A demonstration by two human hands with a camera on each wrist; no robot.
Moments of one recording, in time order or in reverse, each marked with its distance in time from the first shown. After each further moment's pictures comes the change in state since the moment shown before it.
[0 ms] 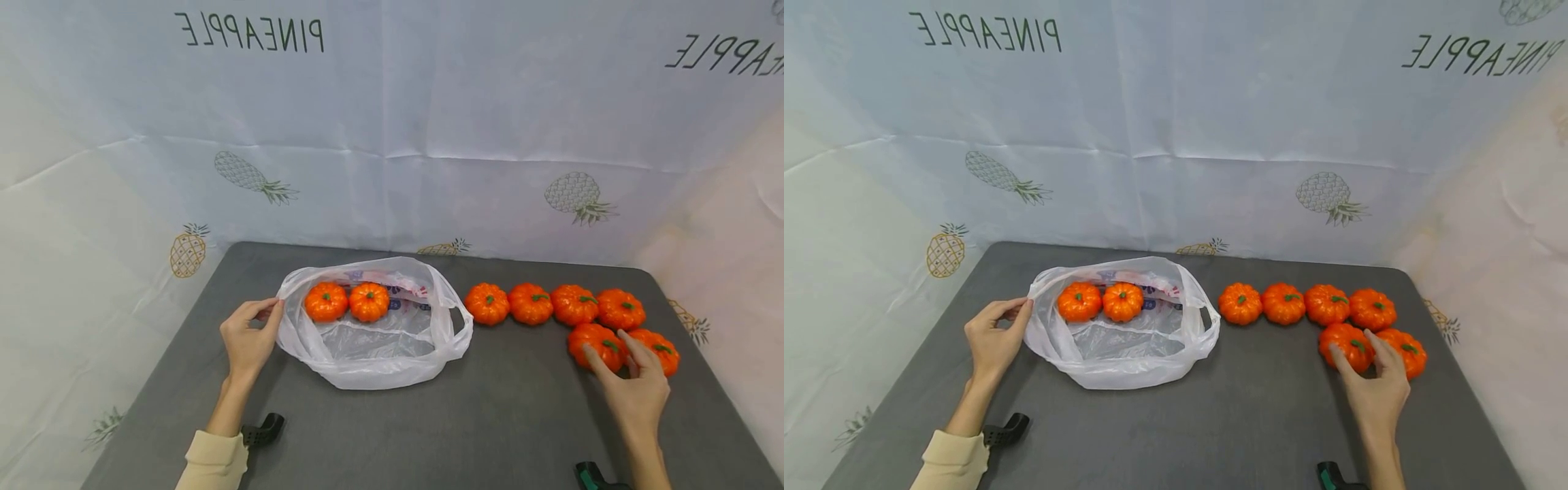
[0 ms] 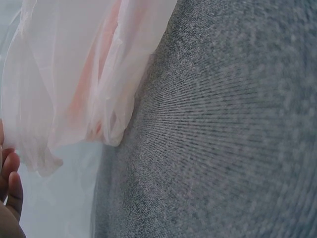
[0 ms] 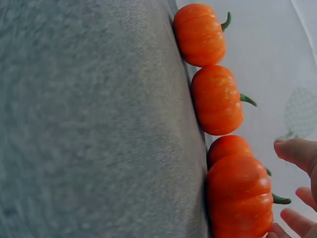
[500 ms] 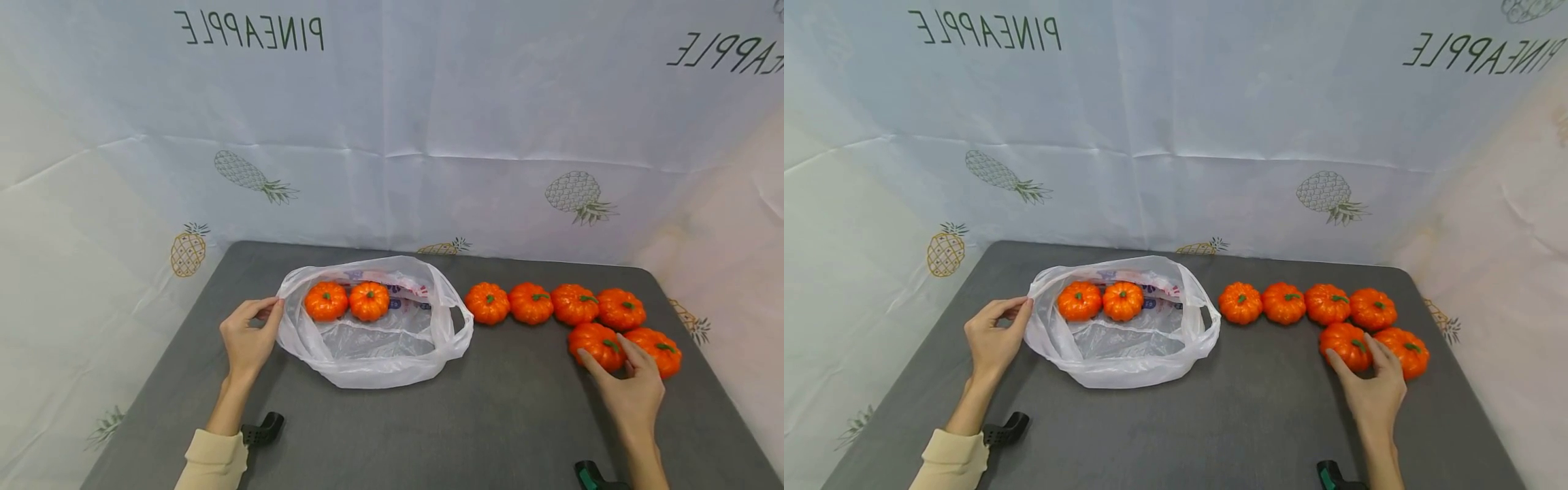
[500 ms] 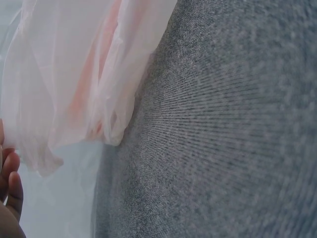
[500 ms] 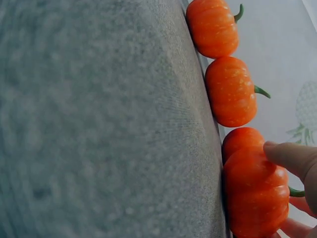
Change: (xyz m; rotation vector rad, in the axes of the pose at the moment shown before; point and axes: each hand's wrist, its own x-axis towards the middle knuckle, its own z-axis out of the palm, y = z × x) left_hand -0.001 0.001 0.000 0.006 -0.004 -0.006; right_hand 0.000 0.011 0.002 -0.120 -0.049 0.047
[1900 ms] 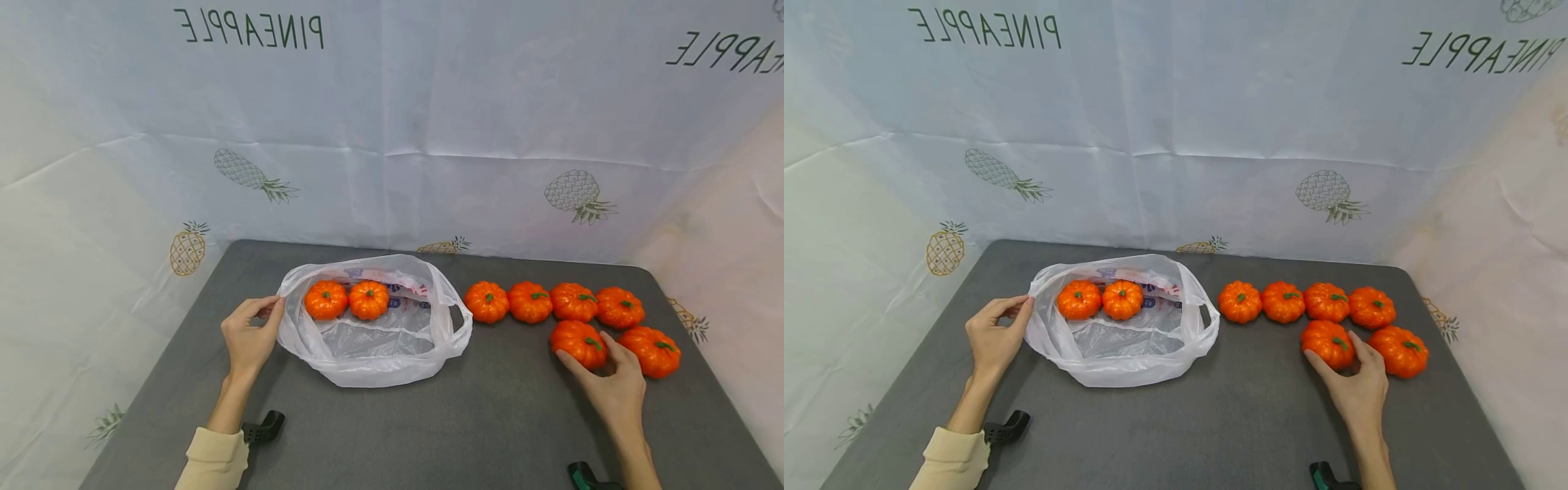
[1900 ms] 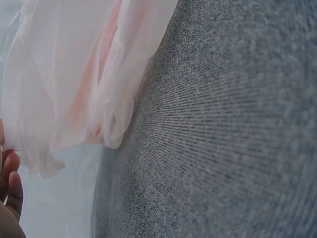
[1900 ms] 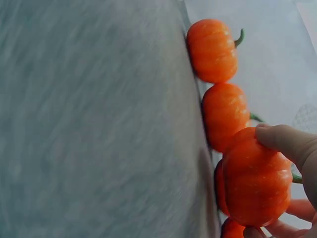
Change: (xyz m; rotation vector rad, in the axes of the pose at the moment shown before) left_hand -0.001 -0.002 0.003 -0.028 0.003 -0.008; right_hand -0.007 -0.011 0.002 -0.072 -0.162 -0.022
